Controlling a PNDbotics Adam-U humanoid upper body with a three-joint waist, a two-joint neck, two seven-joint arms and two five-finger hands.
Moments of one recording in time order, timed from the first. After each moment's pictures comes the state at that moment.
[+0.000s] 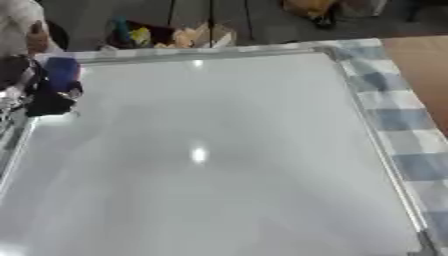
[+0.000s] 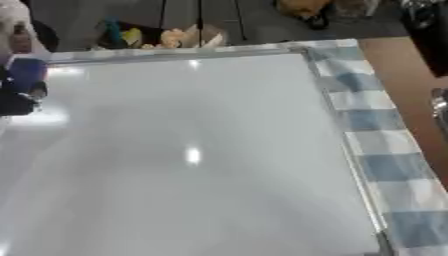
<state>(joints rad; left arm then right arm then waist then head) -0.81 0.61 -0.16 -1.35 -0.81 0.48 -0.28 -0.64 -0.64 0.02 -1.98 0.31 -0.01 -0.17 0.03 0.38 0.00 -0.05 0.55</state>
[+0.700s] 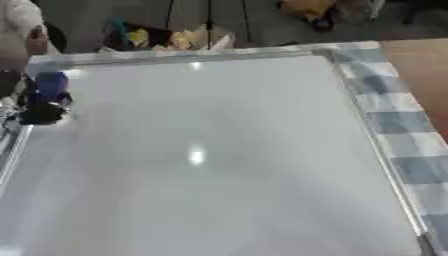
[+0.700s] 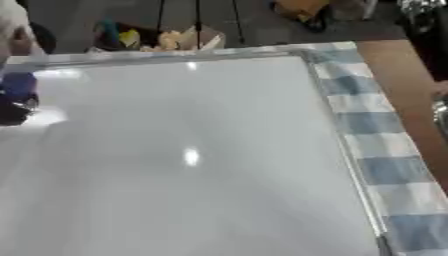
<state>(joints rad) -0.83 0.60 -0.14 -1.23 -0.80 0.47 -0.25 -0.65 -0.64 0.03 -1.98 0.31 -0.01 -0.17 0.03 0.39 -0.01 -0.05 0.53</state>
